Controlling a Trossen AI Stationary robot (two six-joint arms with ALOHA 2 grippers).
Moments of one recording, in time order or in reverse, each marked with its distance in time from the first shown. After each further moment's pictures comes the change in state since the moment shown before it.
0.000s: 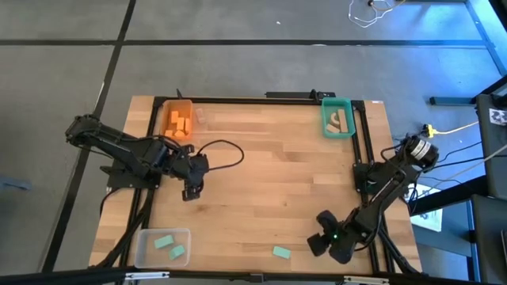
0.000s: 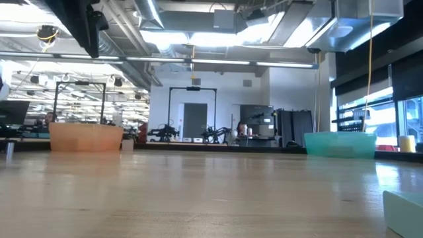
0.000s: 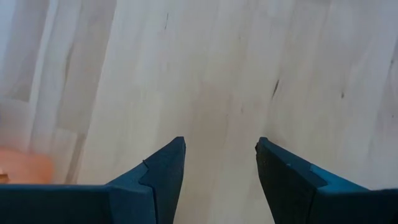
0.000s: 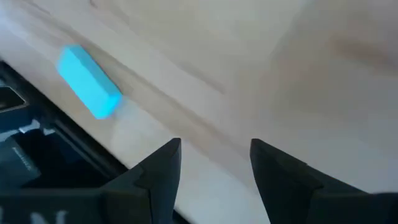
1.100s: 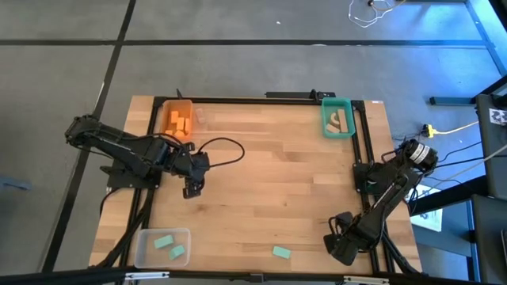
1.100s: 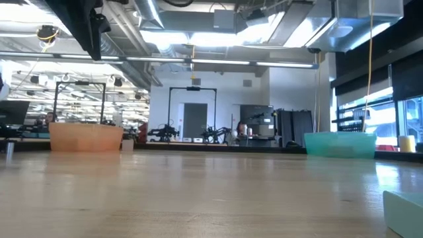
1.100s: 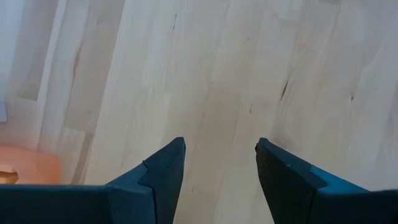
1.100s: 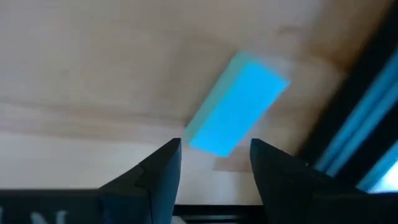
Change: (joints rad) left arm 0.034 0.000 0.000 -0.007 0.006 0.028; right arm 0.038 0.047 0.098 -0.400 -0.490 0.318
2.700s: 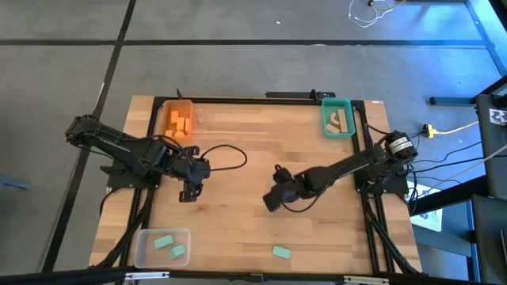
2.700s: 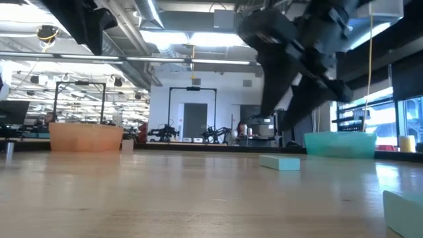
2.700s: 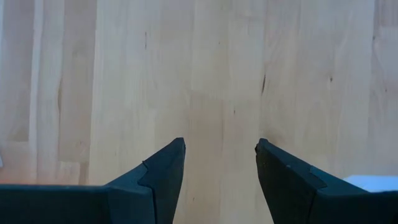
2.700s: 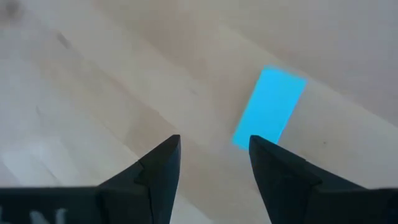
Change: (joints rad) left arm -0.036 0.000 -0.001 0.042 0.027 0.155; right arm -0.664 0.086 0.188 0.250 0.467 -1.039
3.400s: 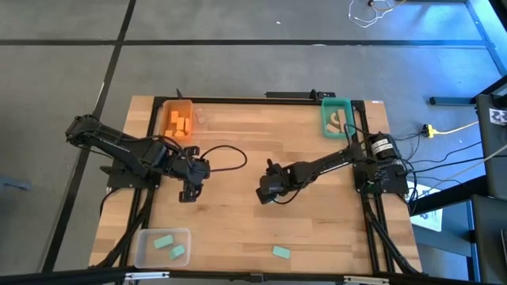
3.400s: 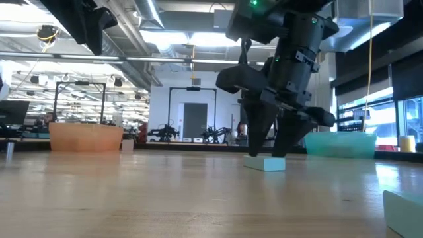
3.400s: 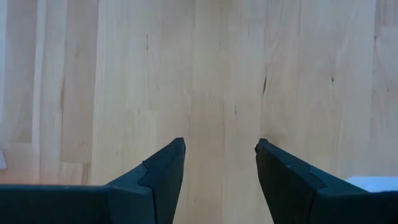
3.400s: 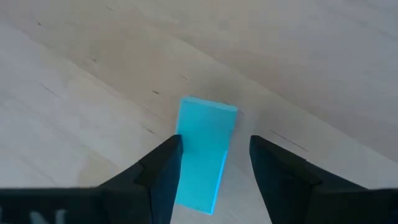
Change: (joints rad) left arm -0.007 0.000 0.000 0.000 -0.009 0.003; right arm -0.103 0.172 0.059 -0.017 -0.108 -0.030
